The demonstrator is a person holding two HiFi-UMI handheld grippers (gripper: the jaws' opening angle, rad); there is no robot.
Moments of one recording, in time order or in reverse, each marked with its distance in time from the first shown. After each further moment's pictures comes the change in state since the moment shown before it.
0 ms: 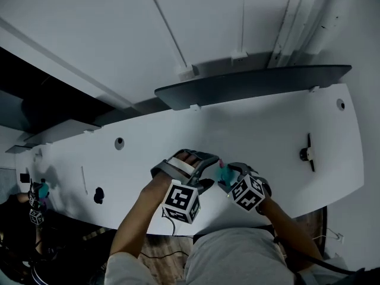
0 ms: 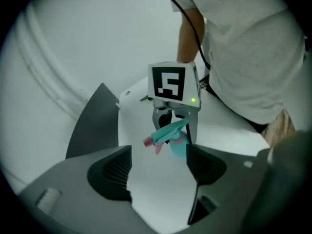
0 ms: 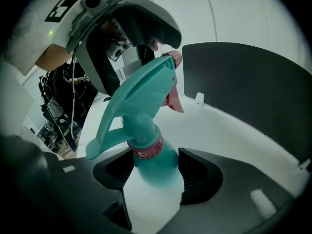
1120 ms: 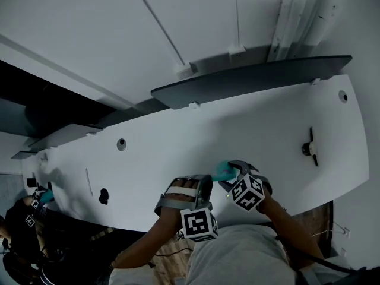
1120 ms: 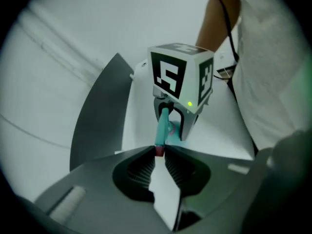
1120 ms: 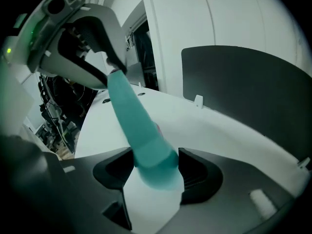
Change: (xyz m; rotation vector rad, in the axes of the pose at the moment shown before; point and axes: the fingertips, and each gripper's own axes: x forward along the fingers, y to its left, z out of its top) left arm -0.012 -0.027 -0.004 -0.276 0.369 0.139; right arm -0.001 0.000 0.001 -0.002 -0.036 -0.019
